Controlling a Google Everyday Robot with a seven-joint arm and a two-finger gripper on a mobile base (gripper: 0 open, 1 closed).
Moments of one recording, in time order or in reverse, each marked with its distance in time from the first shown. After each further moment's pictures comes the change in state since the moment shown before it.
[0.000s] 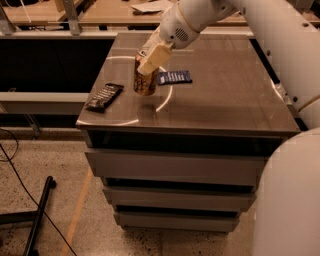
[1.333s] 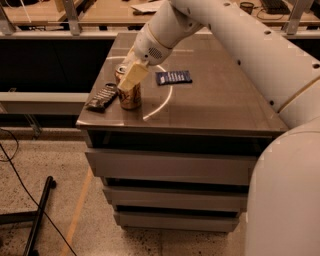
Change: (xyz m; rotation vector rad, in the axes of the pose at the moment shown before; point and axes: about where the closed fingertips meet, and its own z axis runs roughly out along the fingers) arm -0.011 0.027 0.068 -0.072 0.056 -0.062
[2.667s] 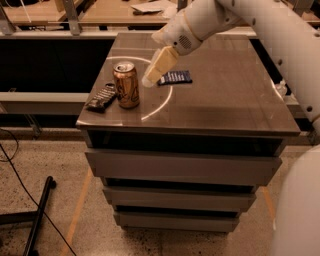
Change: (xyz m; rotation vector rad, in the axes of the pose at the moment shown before) arm 0.021 -0.015 -0.063 0.081 -0.134 0.096
